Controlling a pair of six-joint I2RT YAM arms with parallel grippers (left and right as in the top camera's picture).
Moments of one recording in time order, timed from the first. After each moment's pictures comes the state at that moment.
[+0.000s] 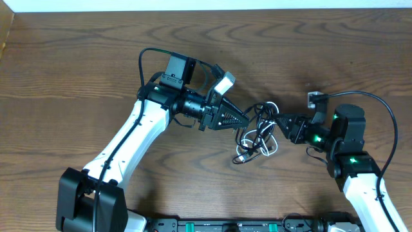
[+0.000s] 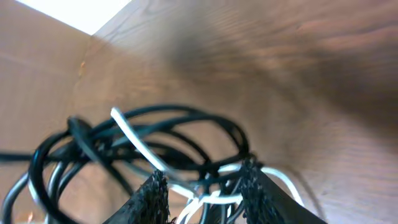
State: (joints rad) left arm -0.38 1.60 1.19 -0.62 1.47 0.26; right arm 0.04 1.07 0.50 -0.09 -0.64 0.47
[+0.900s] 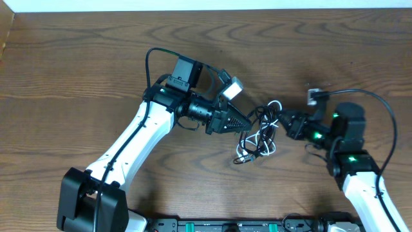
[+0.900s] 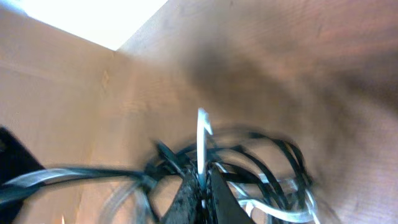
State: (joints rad) left arm -0.43 1.60 1.19 -0.66 1.29 0.24; right arm 0.03 1.08 0.50 0.00 -0.71 0.58
